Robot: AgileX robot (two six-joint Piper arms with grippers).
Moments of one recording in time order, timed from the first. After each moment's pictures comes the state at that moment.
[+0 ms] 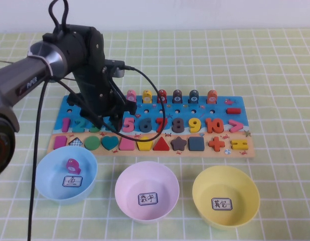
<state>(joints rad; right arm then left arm) 0.01 -0.01 -0.03 0.14 0.50 -0.32 -0.38 2.17 -1.83 -0.03 1.15 -0.09</state>
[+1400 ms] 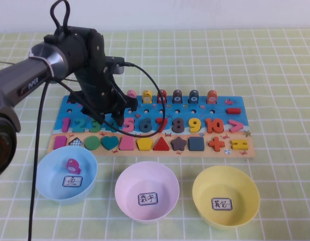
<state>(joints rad) 0.01 -0.01 -0.03 0.14 0.50 -0.32 -0.38 2.18 -1.83 -0.02 1.08 -0.13</state>
